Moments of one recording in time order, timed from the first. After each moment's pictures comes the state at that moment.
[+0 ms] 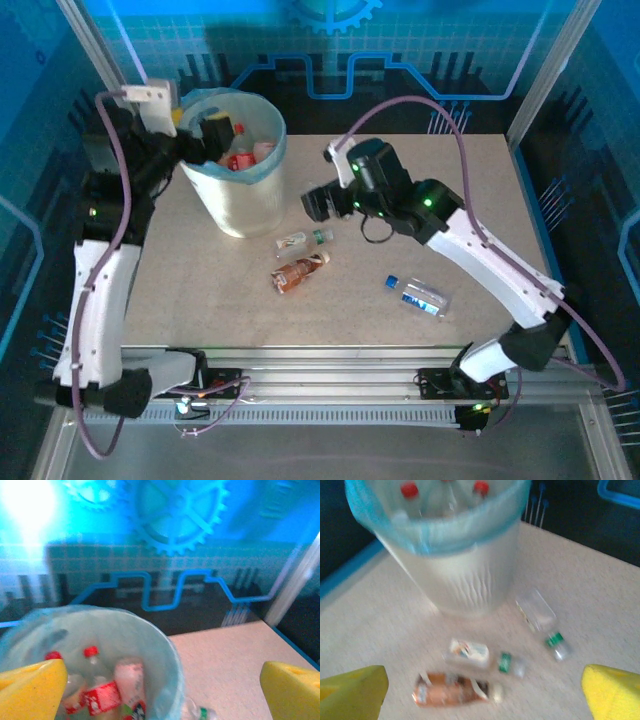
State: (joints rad) left arm -0.09 1.15 1.59 -0.57 0.26 -0.13; right arm 0.80 1.45 1.64 -0.81 0.13 0.14
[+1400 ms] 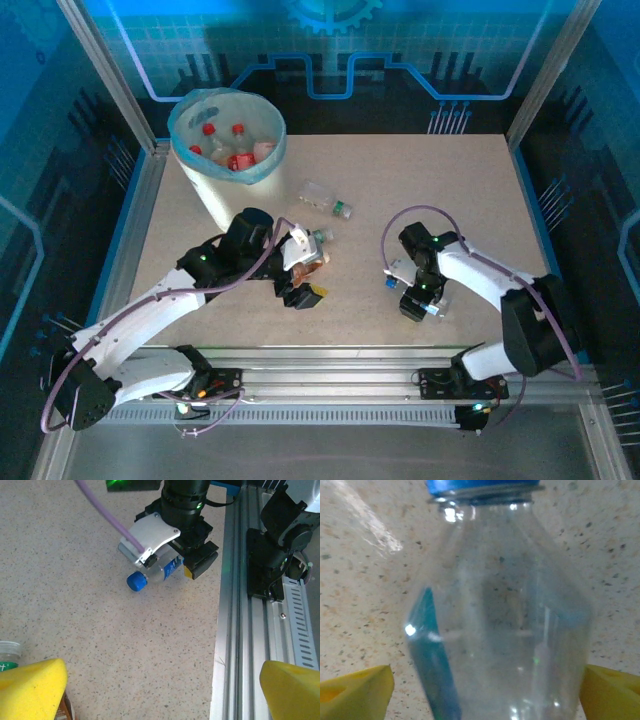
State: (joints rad) left arm -0.65 1.11 0.92 -0.48 0.57 0.31; right arm 0.39 1.45 0.82 -0.96 0.08 -0.54
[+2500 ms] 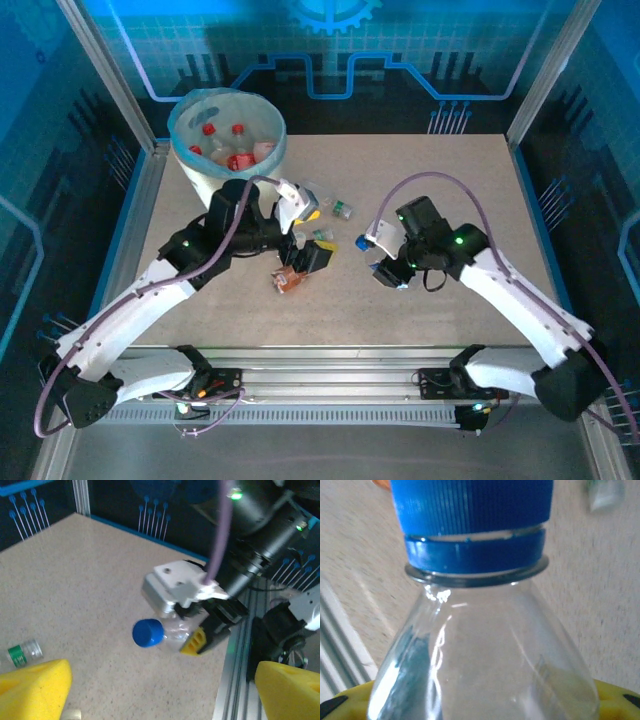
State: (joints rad) left arm -0.65 1.12 1.18 -0.44 0.48 -0.01; right arm 0.58 1.14 1.09 -0.95 -0.19 -0.37
